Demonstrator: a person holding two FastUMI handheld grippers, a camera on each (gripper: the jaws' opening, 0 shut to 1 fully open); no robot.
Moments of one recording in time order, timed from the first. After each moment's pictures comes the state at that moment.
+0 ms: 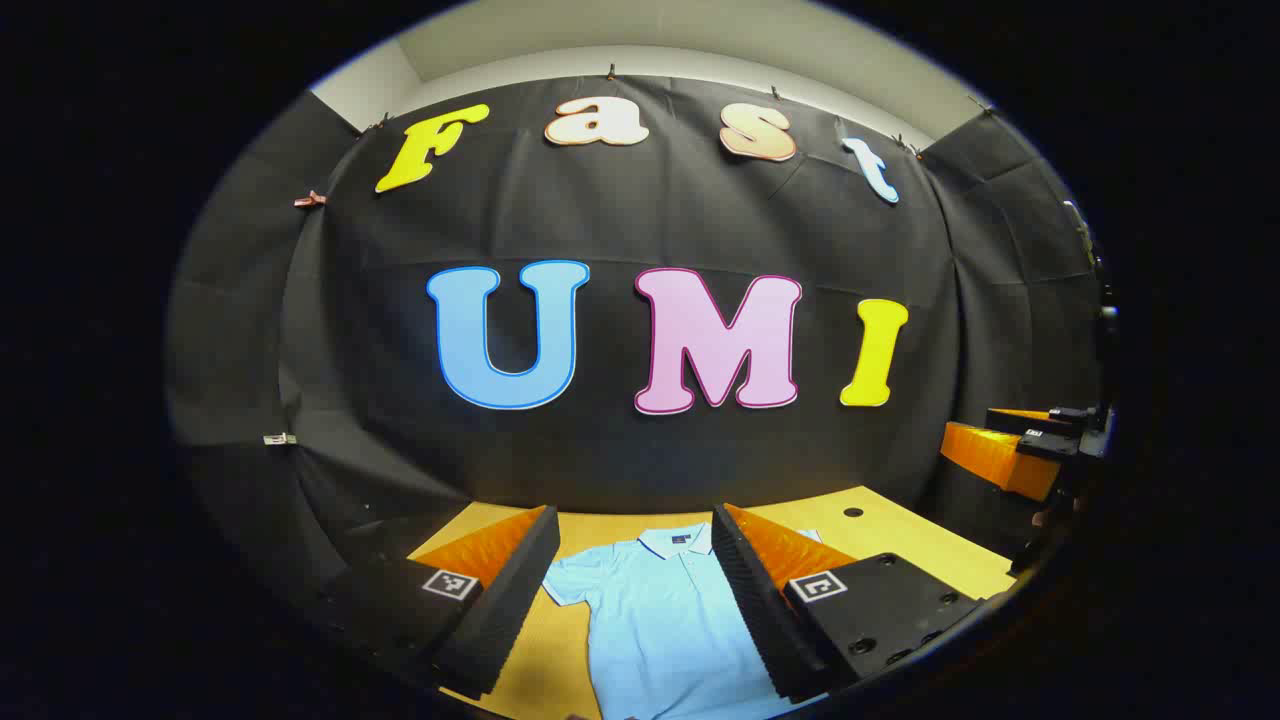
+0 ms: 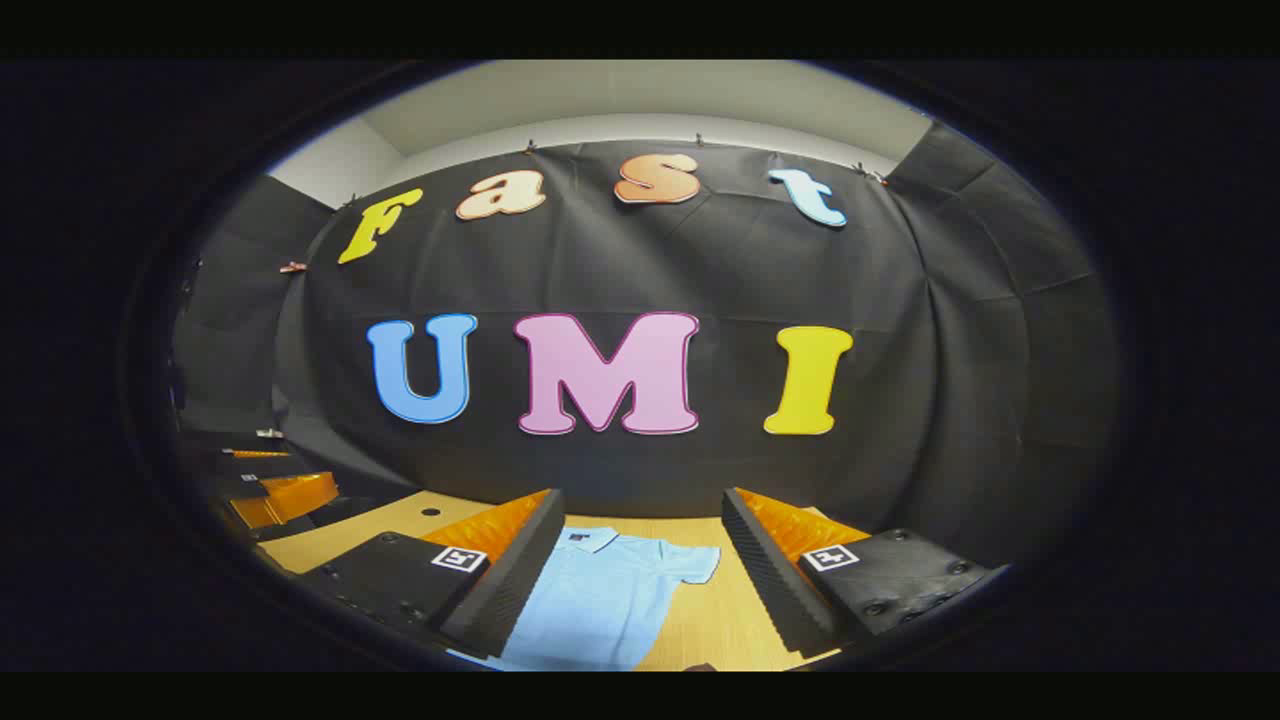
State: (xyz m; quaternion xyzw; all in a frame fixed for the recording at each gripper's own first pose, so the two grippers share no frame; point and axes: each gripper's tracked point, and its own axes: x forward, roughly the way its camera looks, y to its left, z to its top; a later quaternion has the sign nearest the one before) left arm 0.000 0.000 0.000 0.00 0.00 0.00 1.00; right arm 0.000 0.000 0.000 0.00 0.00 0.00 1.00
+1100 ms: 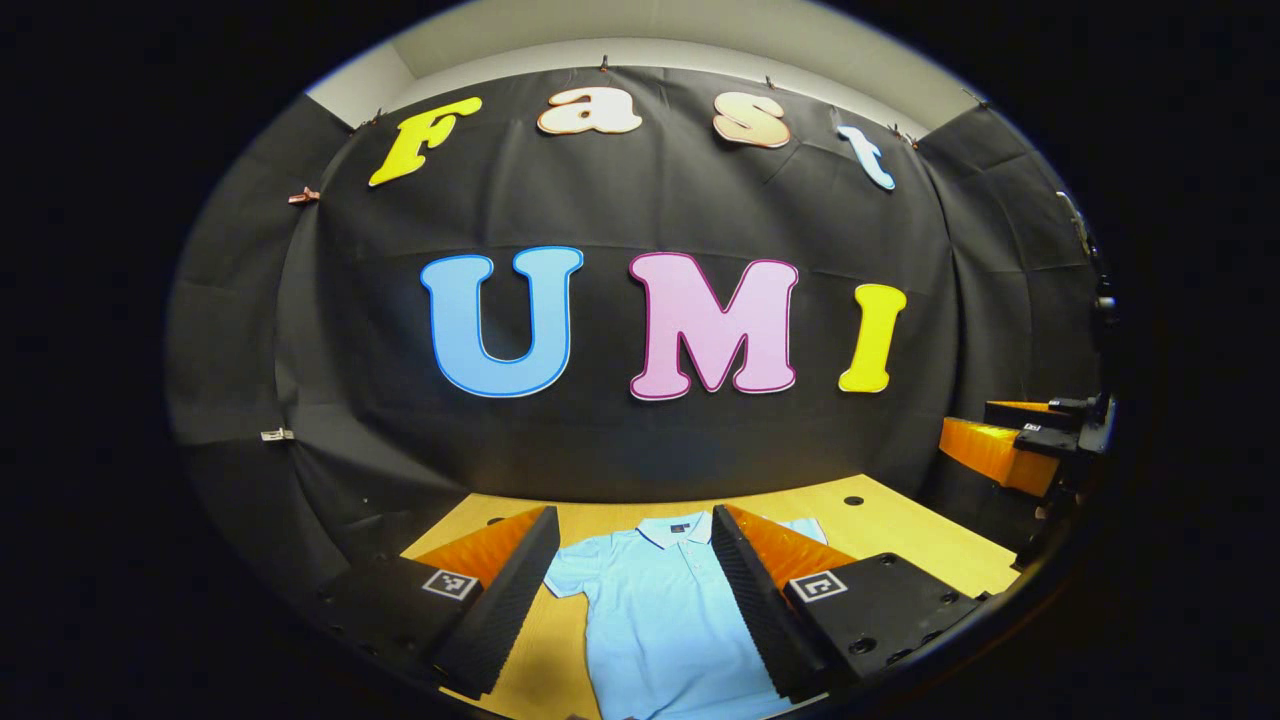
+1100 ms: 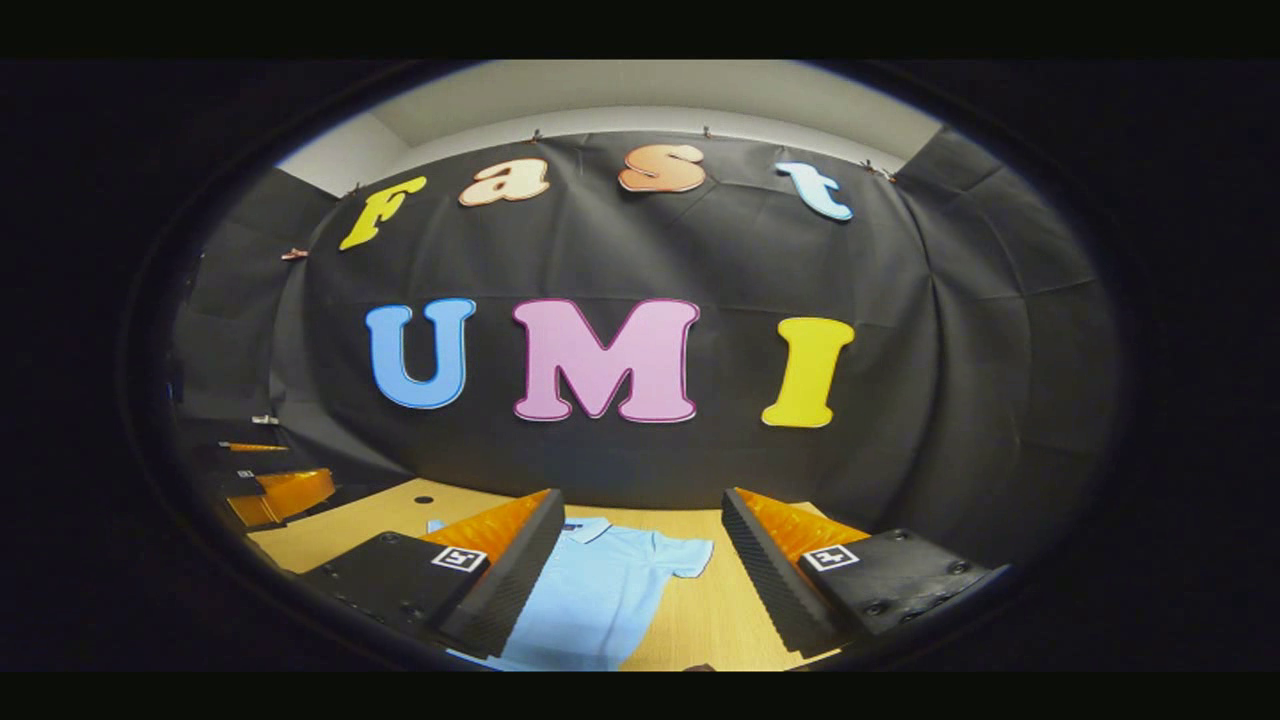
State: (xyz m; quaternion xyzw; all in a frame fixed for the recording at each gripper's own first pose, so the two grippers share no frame) left arm 0.006 -0.006 -0.015 0.01 0.02 0.00 1.00; right arm 0.007 -0.008 -0.016 -0.01 0.02 0.00 1.00
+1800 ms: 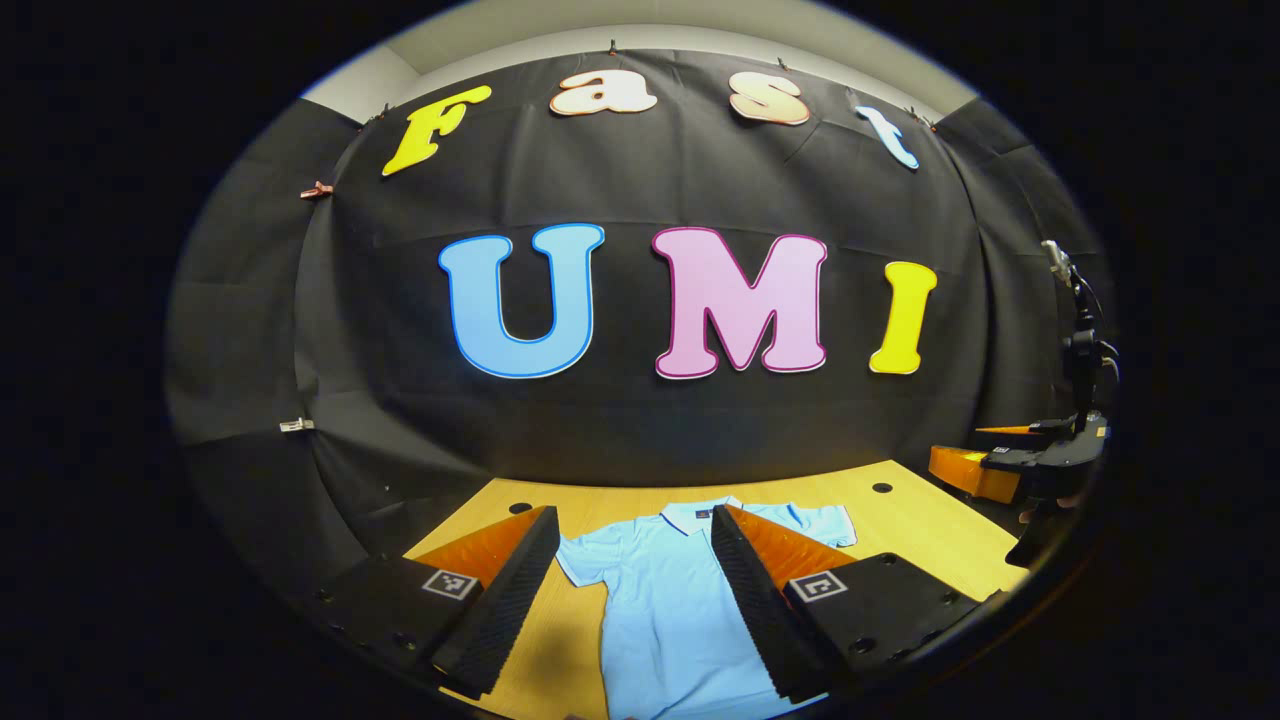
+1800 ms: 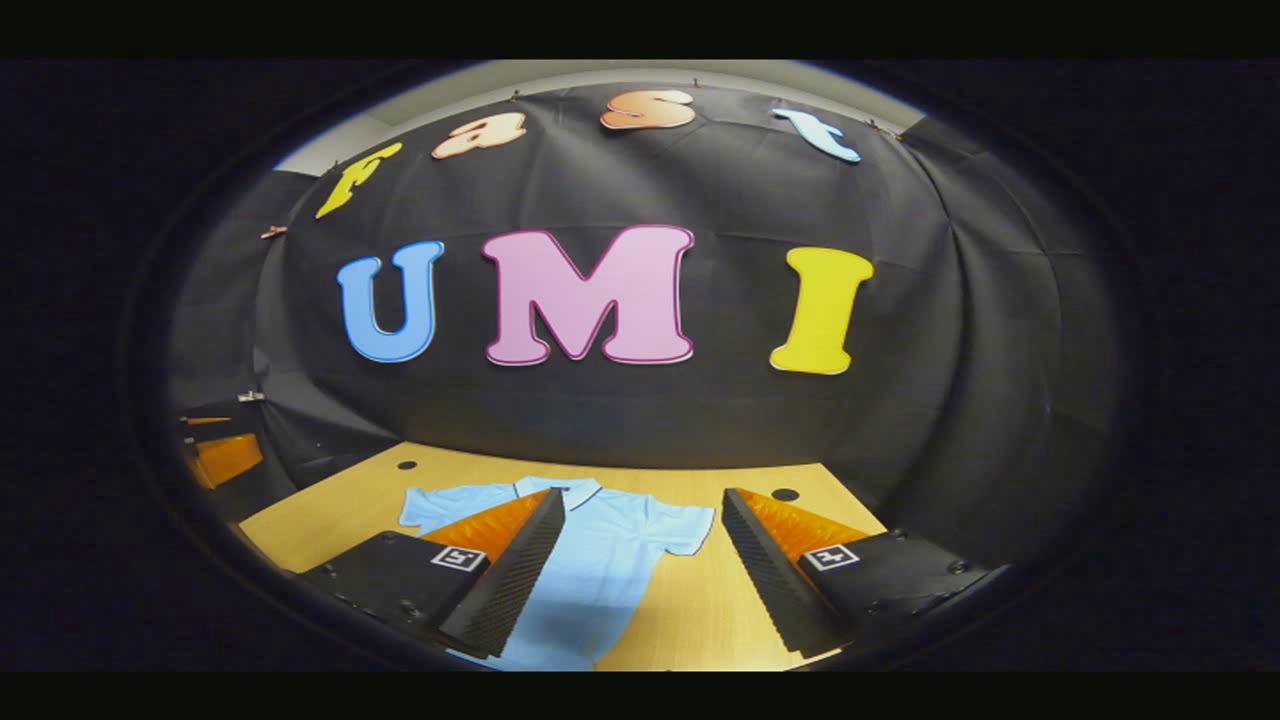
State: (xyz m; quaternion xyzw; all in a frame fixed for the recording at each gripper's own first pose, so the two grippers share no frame) left arm 0.025 0.008 -0.034 0.01 0.05 0.05 1.00; right arm 0.081 -0.046 -0.098 -0.01 0.12 0.00 0.99
